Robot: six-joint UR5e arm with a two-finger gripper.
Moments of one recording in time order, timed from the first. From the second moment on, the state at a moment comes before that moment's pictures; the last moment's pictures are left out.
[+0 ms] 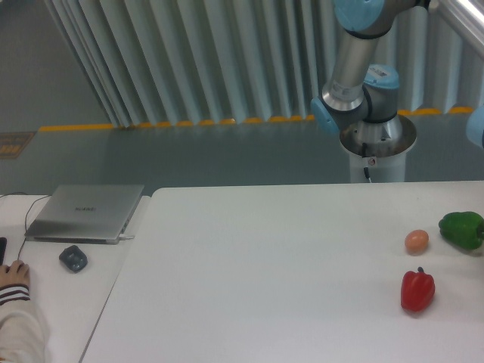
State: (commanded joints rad) arm 2.72 -1.99 -1.55 -1.01 1.75 1.41
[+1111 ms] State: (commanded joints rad) arm 2.76 -1.91 -1.47 -1.24 1.52 1.37
